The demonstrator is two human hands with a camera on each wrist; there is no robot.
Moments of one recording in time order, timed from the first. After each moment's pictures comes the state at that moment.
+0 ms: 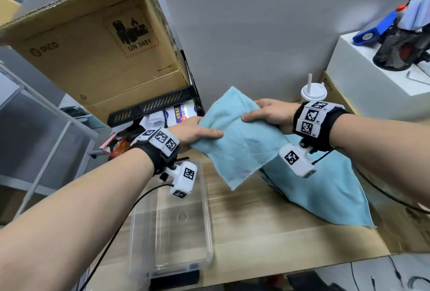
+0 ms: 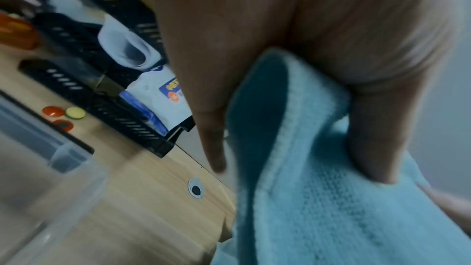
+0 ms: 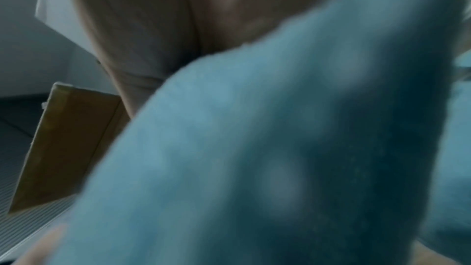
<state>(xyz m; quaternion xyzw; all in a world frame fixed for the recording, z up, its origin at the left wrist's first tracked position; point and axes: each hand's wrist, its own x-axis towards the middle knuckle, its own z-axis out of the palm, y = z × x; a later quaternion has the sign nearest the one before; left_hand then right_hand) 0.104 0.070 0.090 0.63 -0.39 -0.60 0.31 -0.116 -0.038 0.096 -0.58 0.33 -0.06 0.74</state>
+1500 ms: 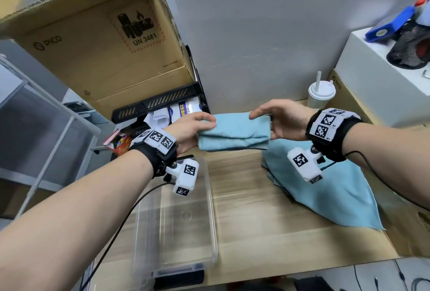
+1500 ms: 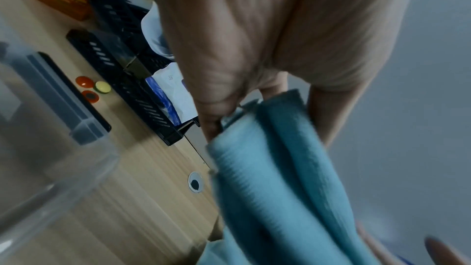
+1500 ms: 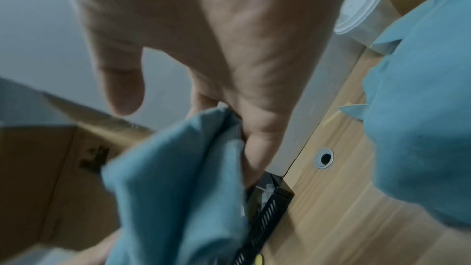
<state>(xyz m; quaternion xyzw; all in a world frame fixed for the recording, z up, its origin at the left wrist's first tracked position) 0.118 0.072 0.085 0.63 -0.29 -0.59 0.40 -0.125 -0.043 0.073 -0.46 0.35 -0.11 0.81</state>
